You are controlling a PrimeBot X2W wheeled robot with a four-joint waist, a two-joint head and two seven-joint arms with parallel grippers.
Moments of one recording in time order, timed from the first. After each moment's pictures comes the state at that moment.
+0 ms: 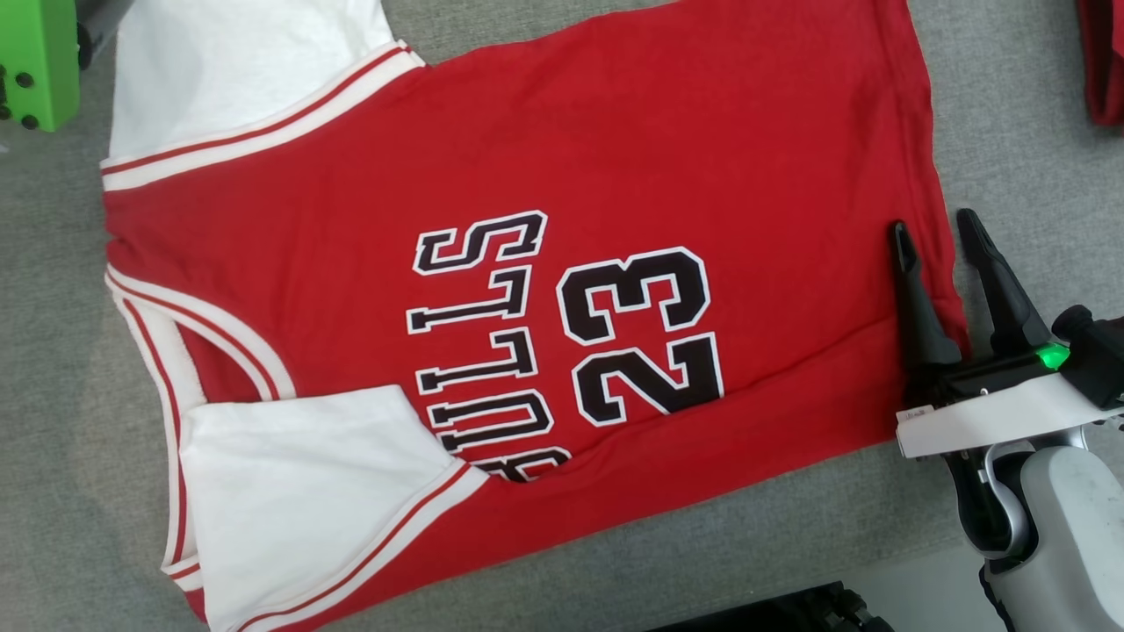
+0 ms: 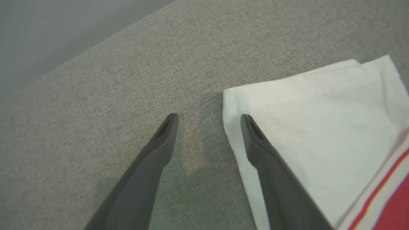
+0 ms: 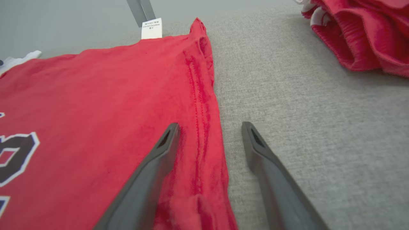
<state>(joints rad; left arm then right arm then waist) -1.33 0.73 -0.91 0.48 -0.98 -0.13 0.58 -0.22 -0.25 0.10 0.07 0.41 0.13 -0.26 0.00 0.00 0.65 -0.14</state>
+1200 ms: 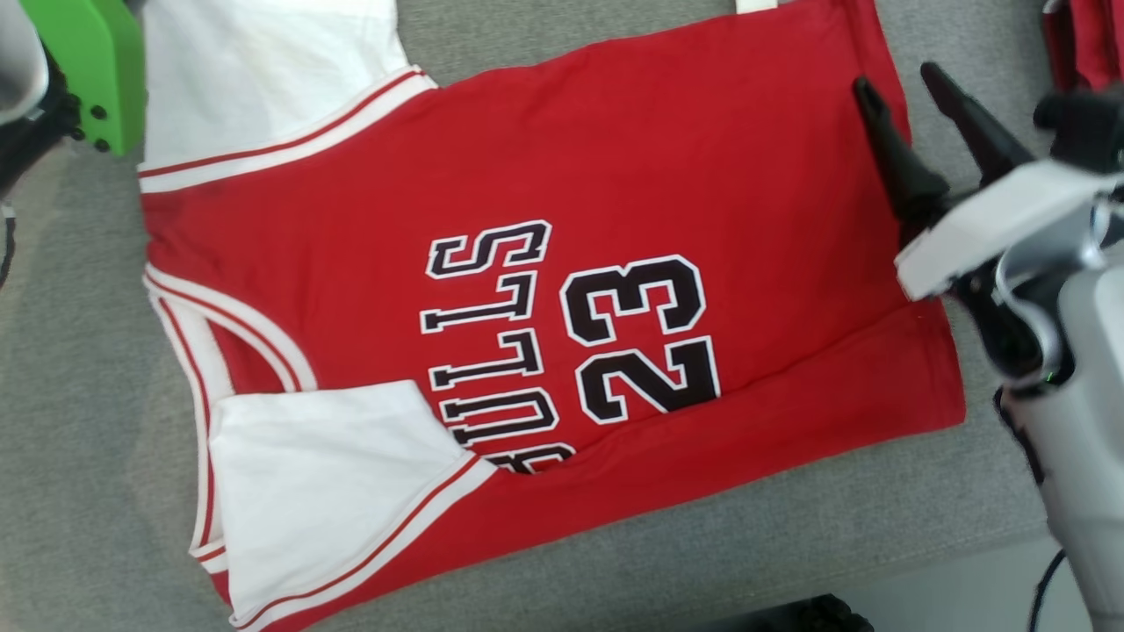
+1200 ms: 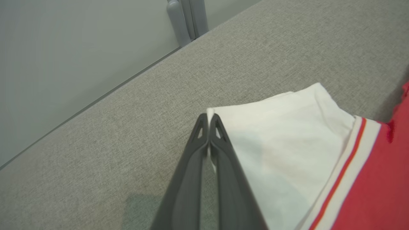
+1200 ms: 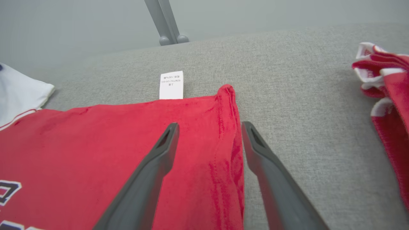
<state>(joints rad) -1.42 0.71 -1.20 0.56 -1.06 -0.13 0.26 -0.57 -0.31 0.15 0.14 0.52 0.13 0.14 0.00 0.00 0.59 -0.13</state>
